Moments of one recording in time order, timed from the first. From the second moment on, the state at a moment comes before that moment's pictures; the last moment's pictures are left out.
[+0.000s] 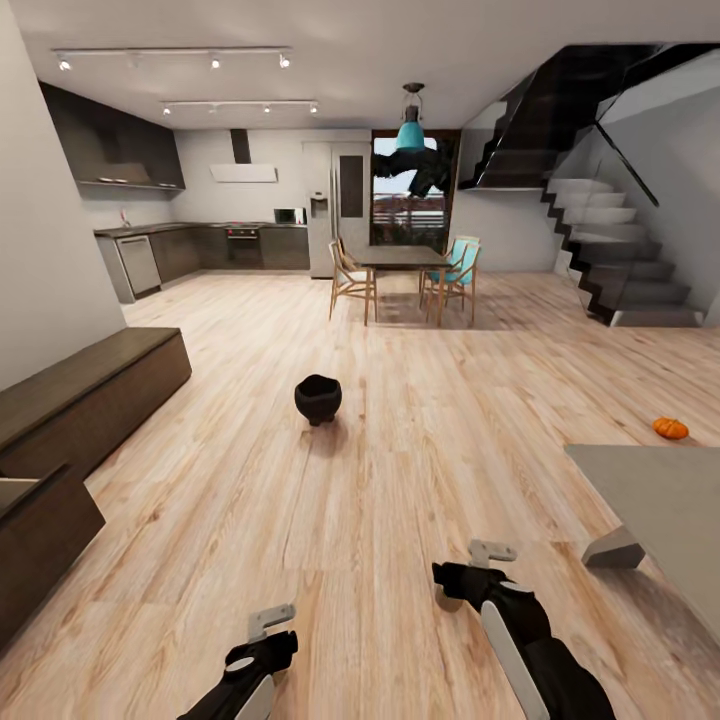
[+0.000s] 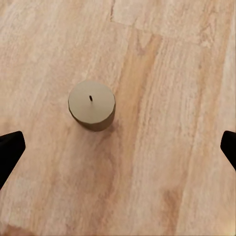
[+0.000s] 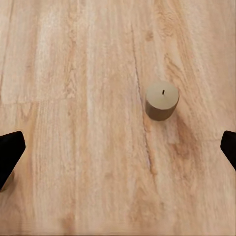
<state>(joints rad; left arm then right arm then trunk) -0.42 -0.08 -0.32 -0.47 0.50 0.06 0.35 -0.28 0.01 0.16 -1.27 -0.33 0.64 -0.27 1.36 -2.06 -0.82</state>
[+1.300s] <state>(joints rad) -0.42 -0.08 -0.33 -0.48 0.50 0.06 0.35 -0.28 -0.04 0.15 -1.27 -0.34 0.65 -0.26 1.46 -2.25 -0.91</state>
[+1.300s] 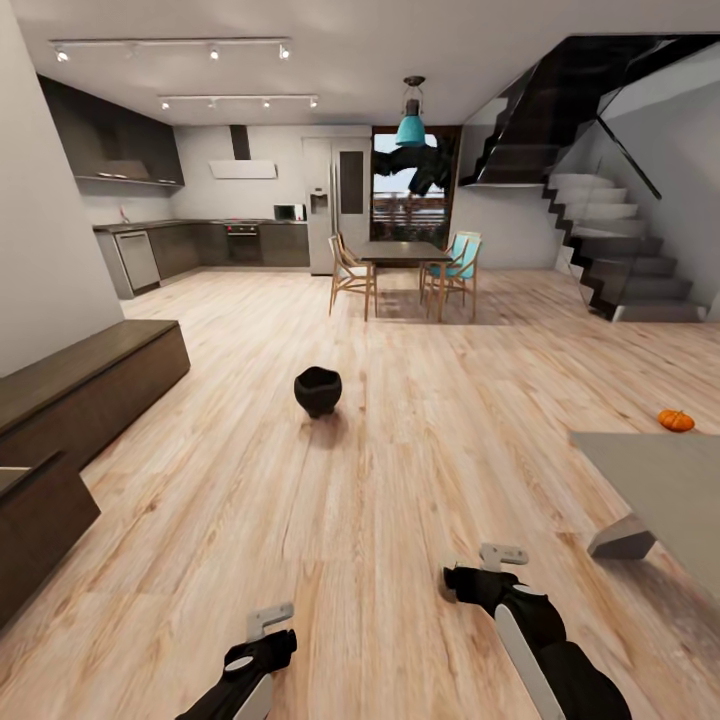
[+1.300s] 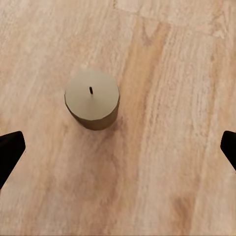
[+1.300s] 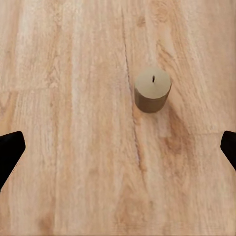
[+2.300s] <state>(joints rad) -0.42 -0.08 -0.33 -0.49 0.50 0.03 0.35 -0.28 -0.04 0.15 -1.27 -0.34 0.65 -0.26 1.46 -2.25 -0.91</state>
